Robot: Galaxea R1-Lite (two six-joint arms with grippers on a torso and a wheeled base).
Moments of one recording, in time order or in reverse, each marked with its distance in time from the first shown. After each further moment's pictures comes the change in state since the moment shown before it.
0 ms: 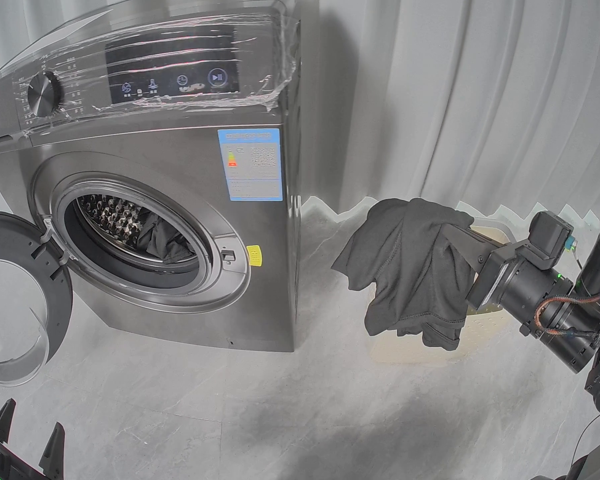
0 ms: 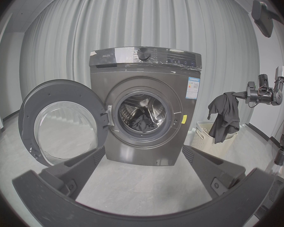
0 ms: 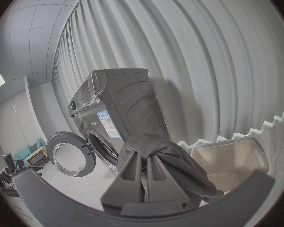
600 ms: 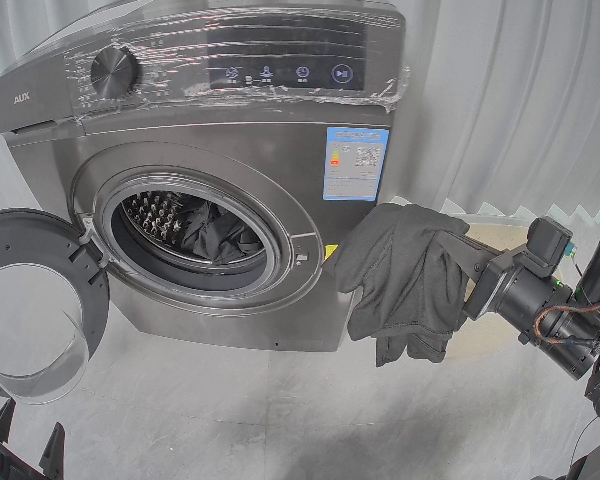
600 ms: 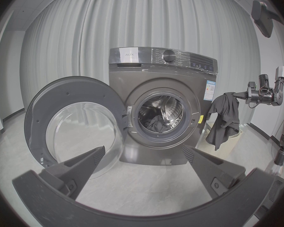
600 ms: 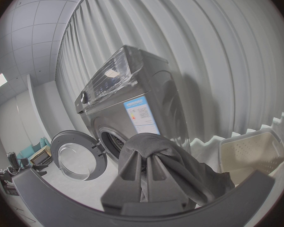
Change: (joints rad) left arm 0.000 0.000 0.000 -0.001 -0.001 -0.001; right arm 0.036 -0.003 0.010 -0.002 0.005 0.000
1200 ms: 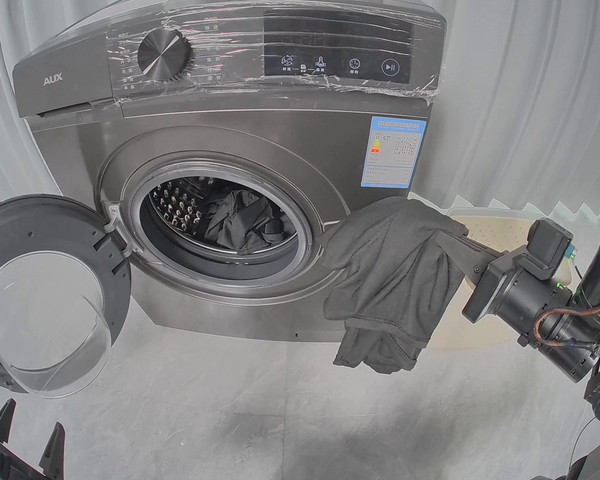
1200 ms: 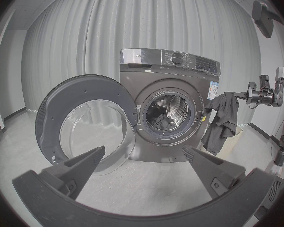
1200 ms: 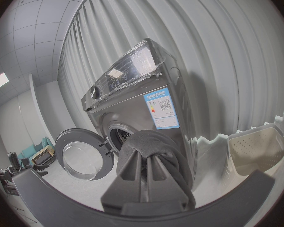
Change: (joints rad) left arm 0.000 0.000 0.000 0.000 0.000 -0.004; right arm 0.009 0.002 0.011 -0.024 0.001 -0.002
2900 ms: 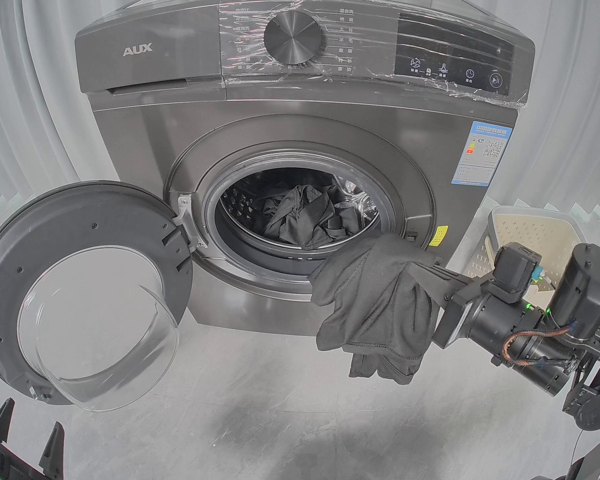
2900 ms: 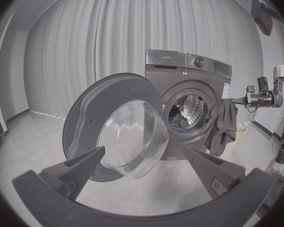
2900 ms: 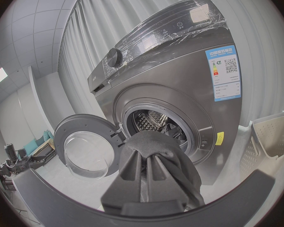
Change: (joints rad) left arm 0.001 0.000 0.000 0.000 0.006 0.016; right arm 0.033 0.090 0.011 -0.004 -0.007 0.003
